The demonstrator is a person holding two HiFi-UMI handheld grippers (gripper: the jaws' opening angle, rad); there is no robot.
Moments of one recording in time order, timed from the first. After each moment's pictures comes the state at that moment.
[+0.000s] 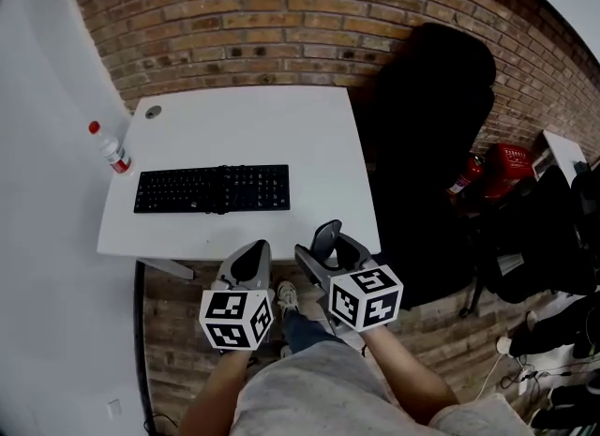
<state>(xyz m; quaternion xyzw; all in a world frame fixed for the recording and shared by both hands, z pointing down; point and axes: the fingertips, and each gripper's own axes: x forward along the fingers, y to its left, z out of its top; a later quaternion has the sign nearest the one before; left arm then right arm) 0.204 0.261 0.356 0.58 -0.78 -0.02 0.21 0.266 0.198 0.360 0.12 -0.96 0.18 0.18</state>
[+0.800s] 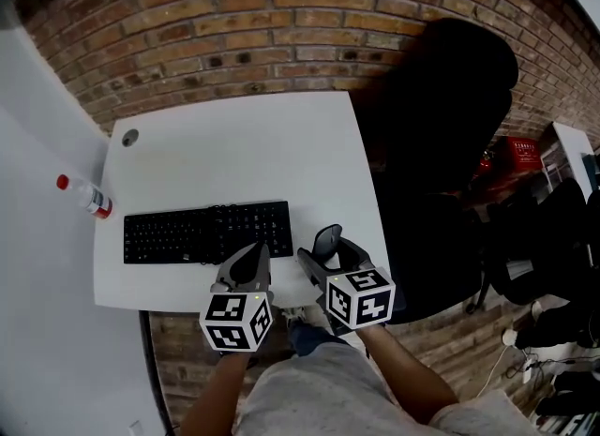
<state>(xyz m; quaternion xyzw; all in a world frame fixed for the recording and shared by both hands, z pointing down) 0.103 0.152 0.386 0.59 -0.76 0.01 0.26 0.178 0.086 0.416 0.17 -0.93 0.22 0.24</state>
